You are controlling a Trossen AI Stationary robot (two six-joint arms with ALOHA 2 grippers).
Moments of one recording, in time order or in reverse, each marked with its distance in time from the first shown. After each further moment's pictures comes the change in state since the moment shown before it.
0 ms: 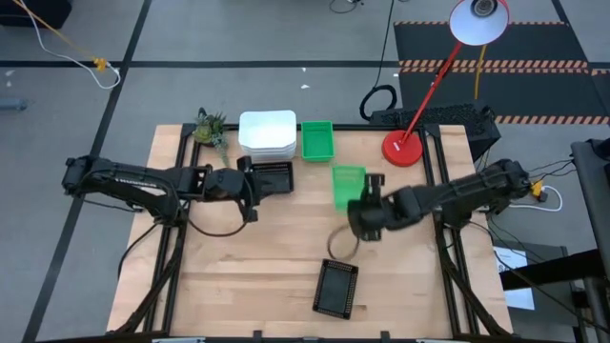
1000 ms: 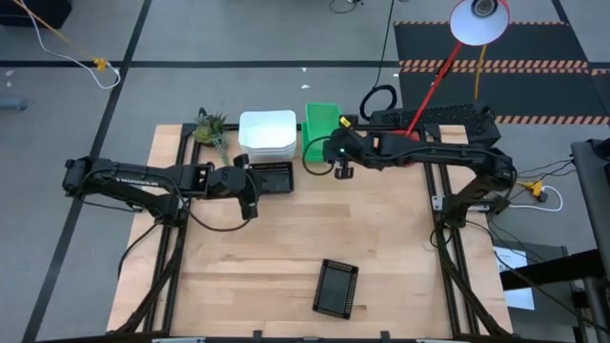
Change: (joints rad) left arm 0.046 0.006 -0.001 -0.075 -0.006 -0.050; right arm -0.479 0.096 0.069 0.509 -0.012 -0.678
